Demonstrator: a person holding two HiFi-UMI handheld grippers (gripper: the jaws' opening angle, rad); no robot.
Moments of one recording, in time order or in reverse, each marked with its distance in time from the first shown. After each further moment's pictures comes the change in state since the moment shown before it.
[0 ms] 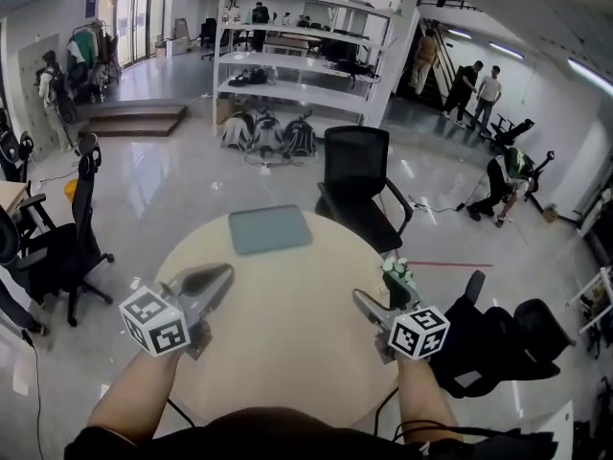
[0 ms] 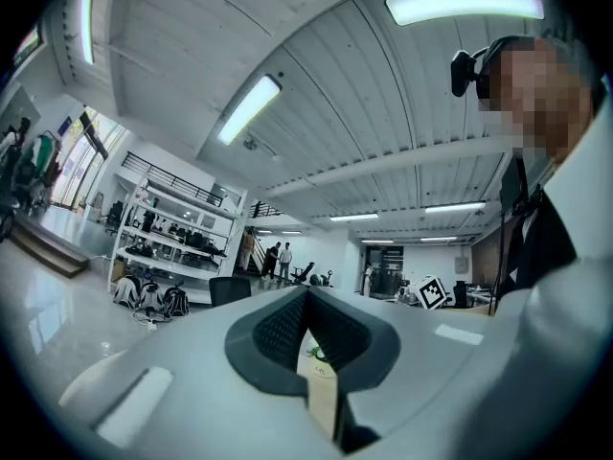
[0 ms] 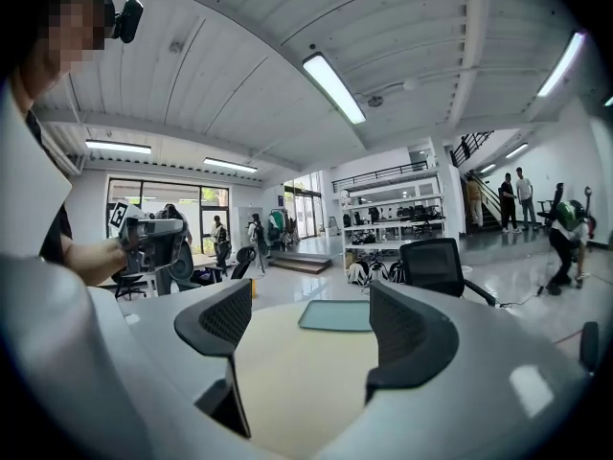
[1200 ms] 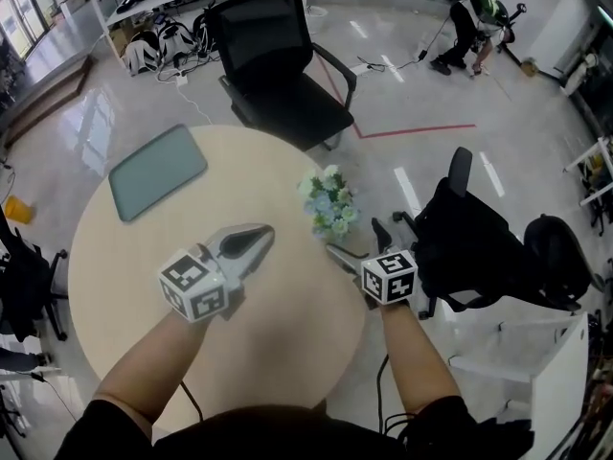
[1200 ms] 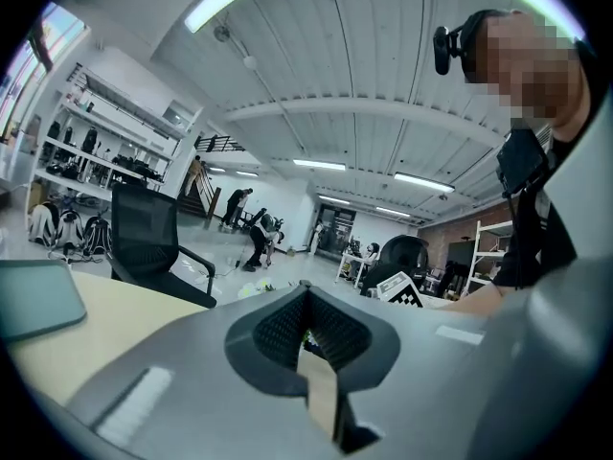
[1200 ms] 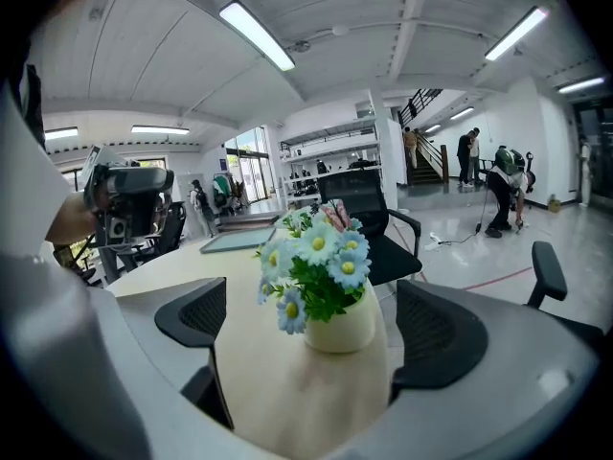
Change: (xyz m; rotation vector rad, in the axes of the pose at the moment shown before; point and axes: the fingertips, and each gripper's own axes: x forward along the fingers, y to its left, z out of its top) left arm 0.360 -0.094 -0.271 -0.093 0.315 -0.348; right arm -0.010 -0.304 -0.244 0.153 0.260 -0.290
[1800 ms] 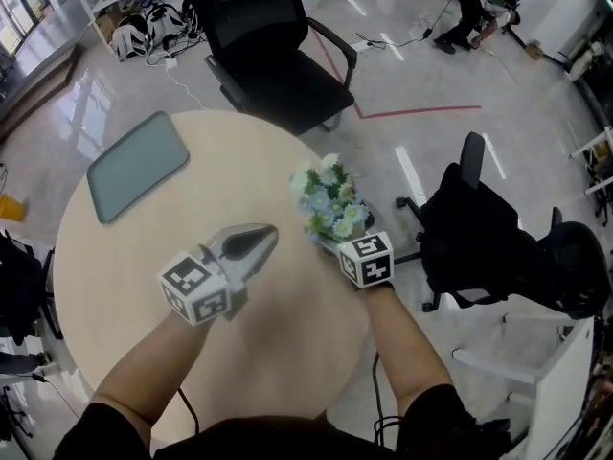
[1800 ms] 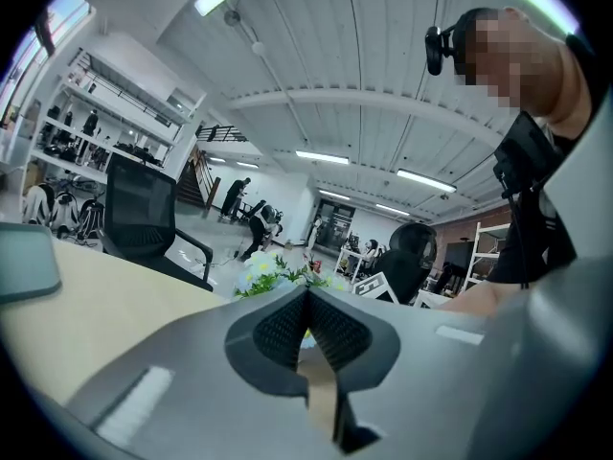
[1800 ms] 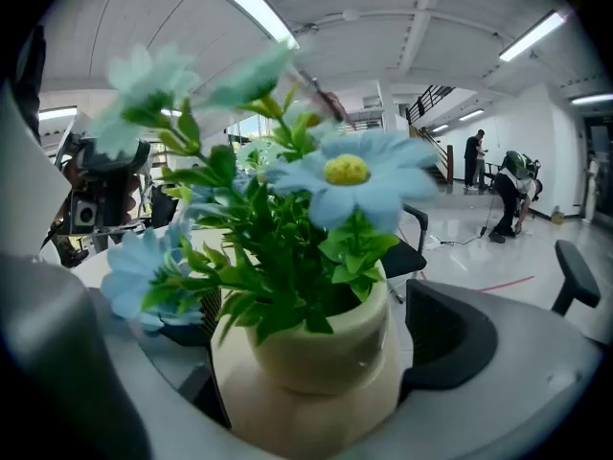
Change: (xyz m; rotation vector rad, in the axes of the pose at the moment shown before) left arm 0.052 0.033 -0.058 -0.039 0.036 -0.018; right arm 0.094 -0.029 -0.038 -0.066 0.049 -0.017
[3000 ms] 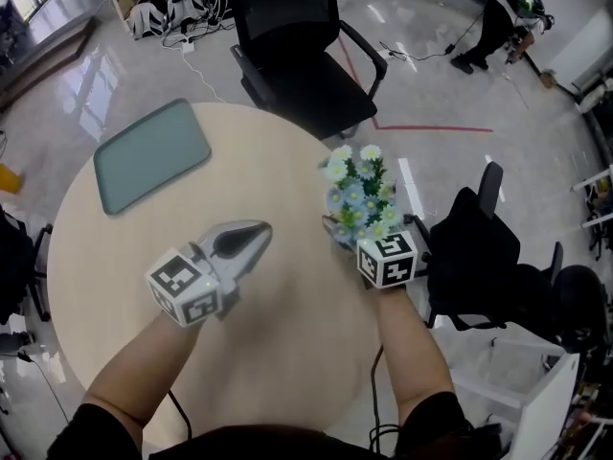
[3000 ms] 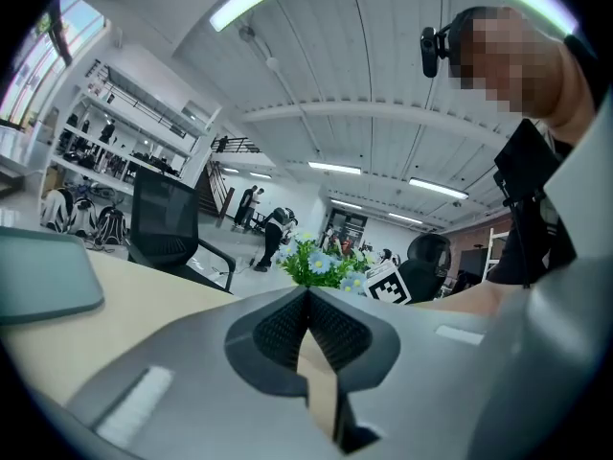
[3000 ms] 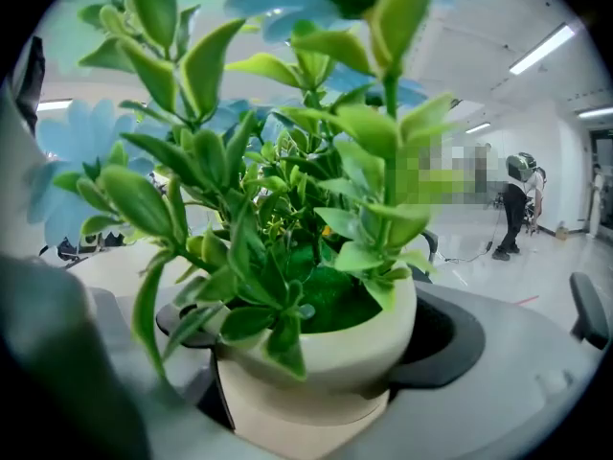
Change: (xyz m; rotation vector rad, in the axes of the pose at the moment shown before) left arm -0.041 0.068 0.013 -0.018 -0.062 0.070; right arm 0.038 0.002 0.056 -0.041 -0.043 -0.003
